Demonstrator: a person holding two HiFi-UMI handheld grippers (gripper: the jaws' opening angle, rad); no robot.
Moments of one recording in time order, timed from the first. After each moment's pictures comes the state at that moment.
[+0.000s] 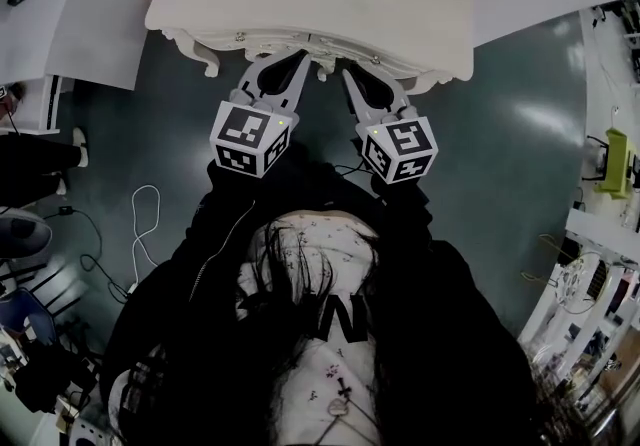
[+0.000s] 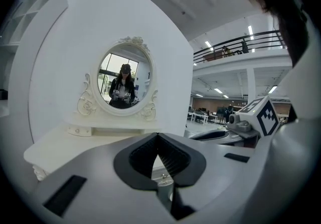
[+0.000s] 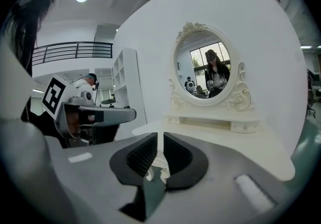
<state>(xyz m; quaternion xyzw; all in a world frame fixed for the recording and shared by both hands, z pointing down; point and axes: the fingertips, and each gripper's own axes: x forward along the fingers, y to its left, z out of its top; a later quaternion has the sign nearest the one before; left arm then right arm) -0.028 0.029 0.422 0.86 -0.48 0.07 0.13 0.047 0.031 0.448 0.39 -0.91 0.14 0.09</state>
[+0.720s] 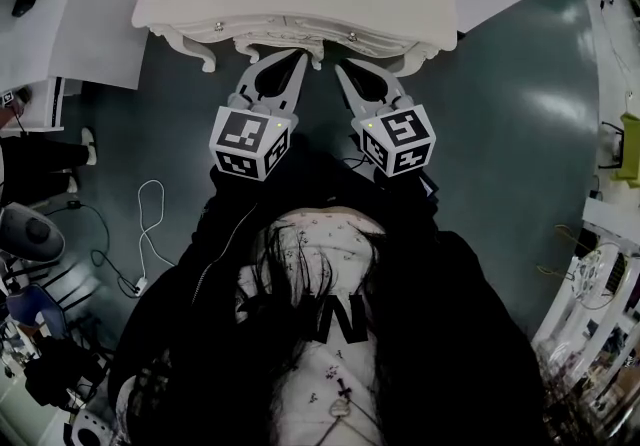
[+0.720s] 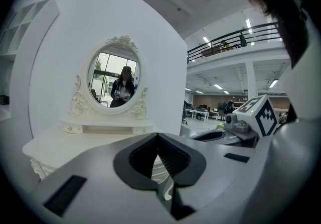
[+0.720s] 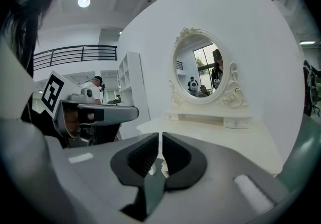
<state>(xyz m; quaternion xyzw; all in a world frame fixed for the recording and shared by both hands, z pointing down) 0.060 0.071 0.422 0.86 -0.49 0.08 0.12 0.121 0.071 0.454 0.36 -0.92 0.14 0.09</state>
